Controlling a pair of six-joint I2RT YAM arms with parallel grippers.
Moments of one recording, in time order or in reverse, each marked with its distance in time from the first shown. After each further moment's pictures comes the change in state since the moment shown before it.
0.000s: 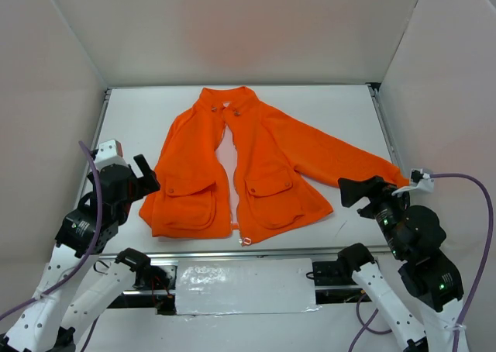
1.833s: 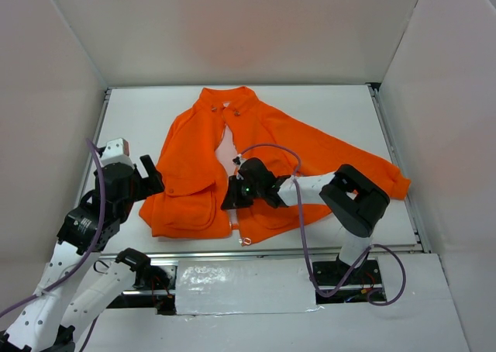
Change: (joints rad) left arm -0.006 0.018 0.000 0.011 0.077 0.032; right arm 0.463 1.516 -0.107 1.068 -0.584 0.170
